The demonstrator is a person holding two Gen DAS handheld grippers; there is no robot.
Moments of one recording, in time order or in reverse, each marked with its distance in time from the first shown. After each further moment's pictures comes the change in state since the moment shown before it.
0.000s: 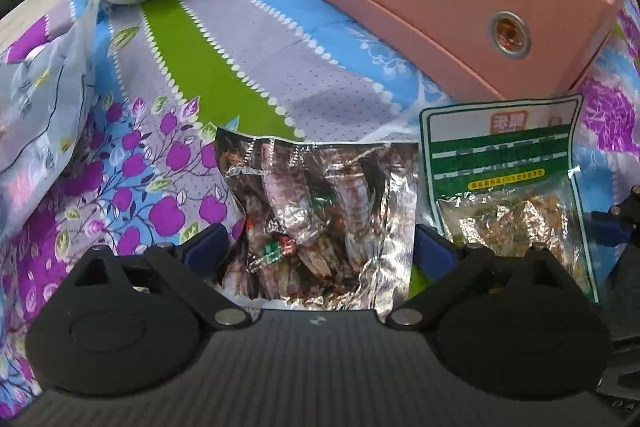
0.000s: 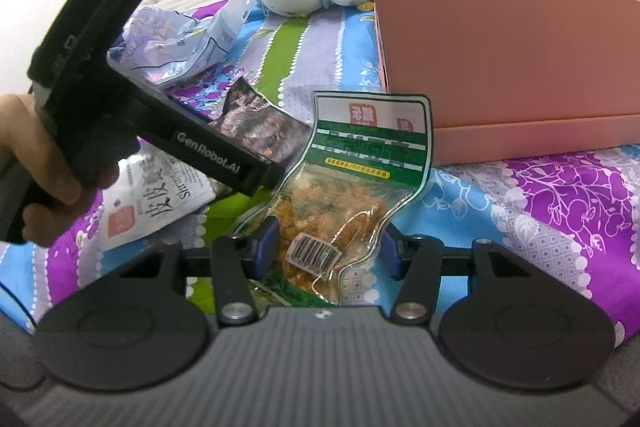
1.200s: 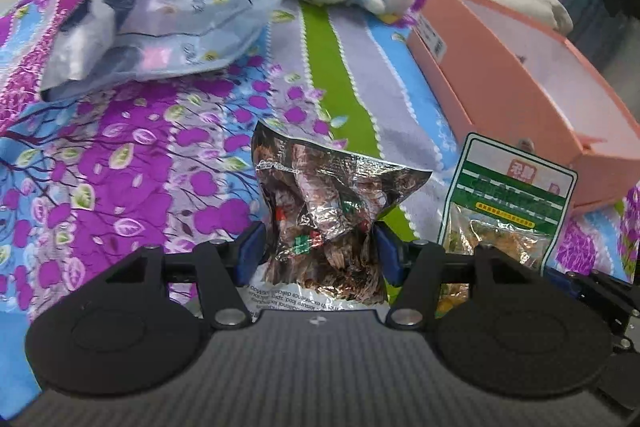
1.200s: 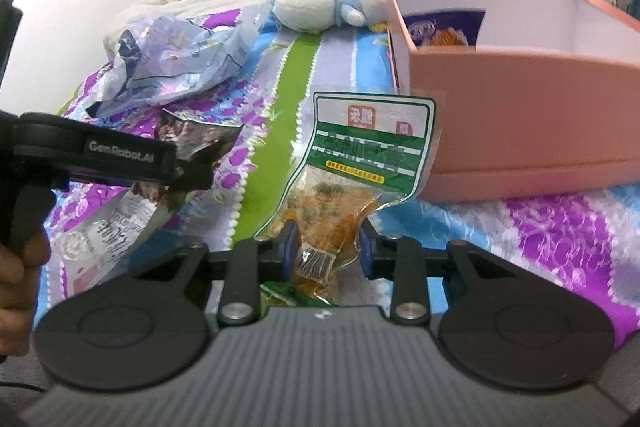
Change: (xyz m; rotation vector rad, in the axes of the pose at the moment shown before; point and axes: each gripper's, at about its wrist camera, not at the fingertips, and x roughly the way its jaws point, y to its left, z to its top) left arm -0.093 0.027 -0.062 -0.553 -0.170 0.054; right arm -0.025 0.019 0.021 -0.071 -0.012 -0.021
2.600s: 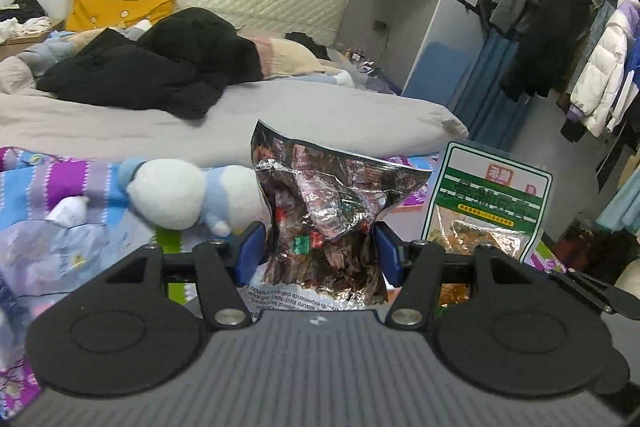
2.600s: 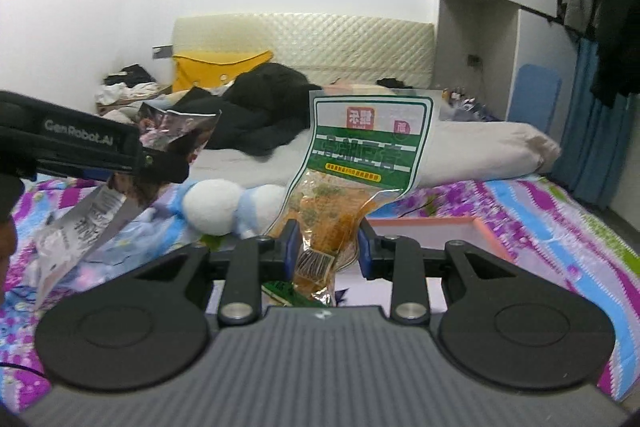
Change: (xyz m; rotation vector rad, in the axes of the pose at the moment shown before) left arm -0.087 -0.140 0.192 0.104 -0.314 -0.265; right arm -0.068 -0.075 0.174 -0.076 -0.347 -0.235
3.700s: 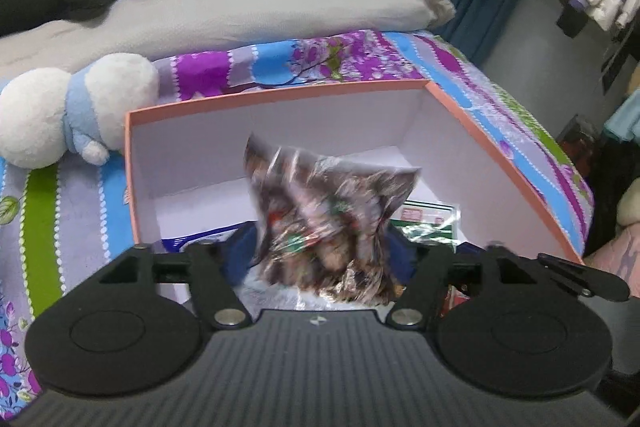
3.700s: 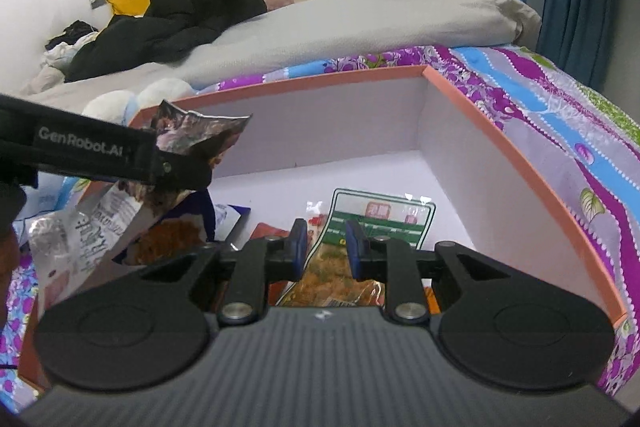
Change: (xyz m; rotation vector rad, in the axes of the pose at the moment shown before) left arm 0.219 -0.049 -0.062 0.099 0.325 -0.072; right arm 0.110 -0.094 -0.090 0.168 0.284 -0.043
